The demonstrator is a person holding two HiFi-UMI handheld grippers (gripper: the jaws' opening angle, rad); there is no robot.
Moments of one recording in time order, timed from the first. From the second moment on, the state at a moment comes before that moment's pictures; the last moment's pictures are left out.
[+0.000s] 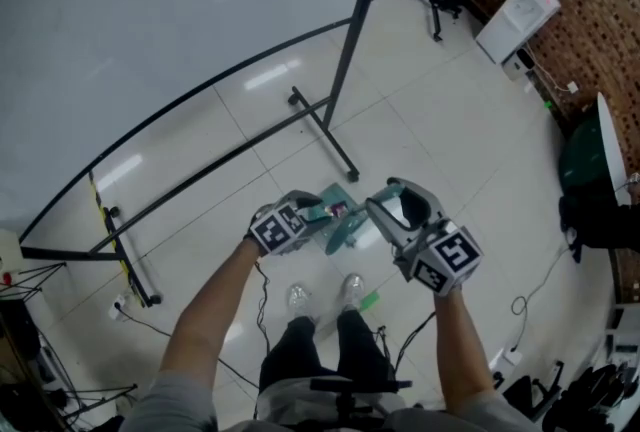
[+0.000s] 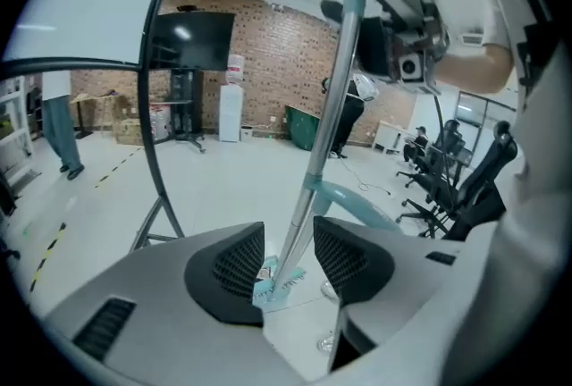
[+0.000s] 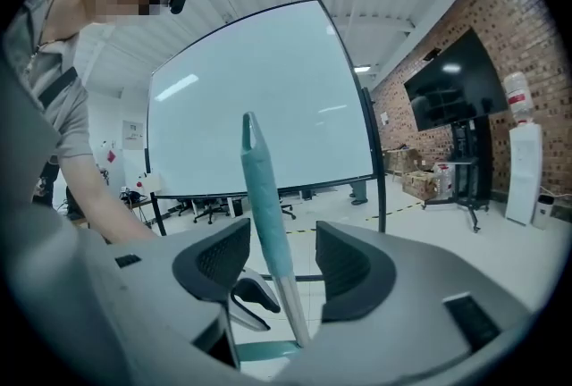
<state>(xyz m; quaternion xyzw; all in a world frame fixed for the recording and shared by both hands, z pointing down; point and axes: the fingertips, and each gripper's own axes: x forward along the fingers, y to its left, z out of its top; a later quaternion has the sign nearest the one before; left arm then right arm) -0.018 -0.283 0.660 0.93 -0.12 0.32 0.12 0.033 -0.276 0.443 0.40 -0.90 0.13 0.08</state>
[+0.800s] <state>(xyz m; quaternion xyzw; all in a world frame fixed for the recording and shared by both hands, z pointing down) 0.002 -0.163 0.429 0.92 -0.35 0.13 0.10 0.090 -0.144 0.364 0.41 -0.91 0.06 0.02</state>
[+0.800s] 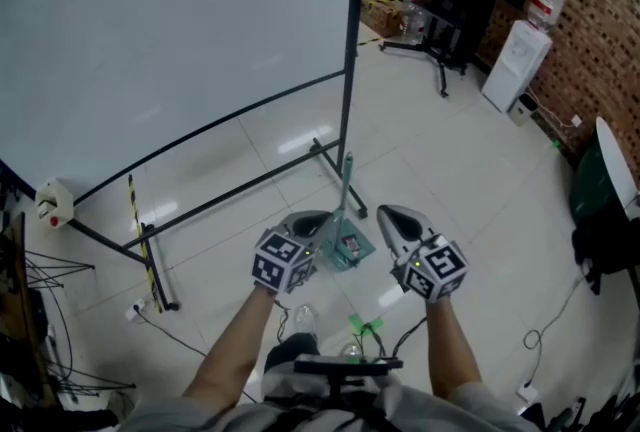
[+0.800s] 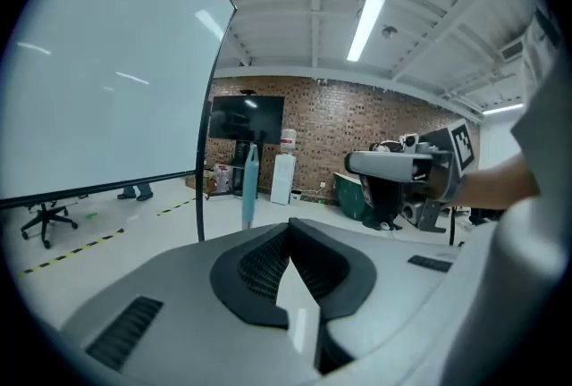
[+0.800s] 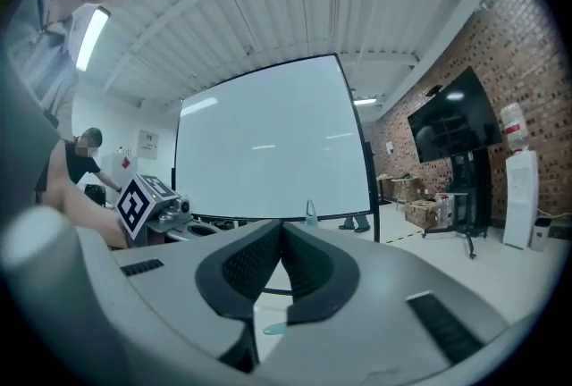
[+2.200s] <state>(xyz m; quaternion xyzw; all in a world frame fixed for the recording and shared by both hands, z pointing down) 0.058 -0.061 0.388 0.90 -0.41 0.12 0.08 0.125 -0.046 0.333 0.34 -0.94 0.03 0.00</state>
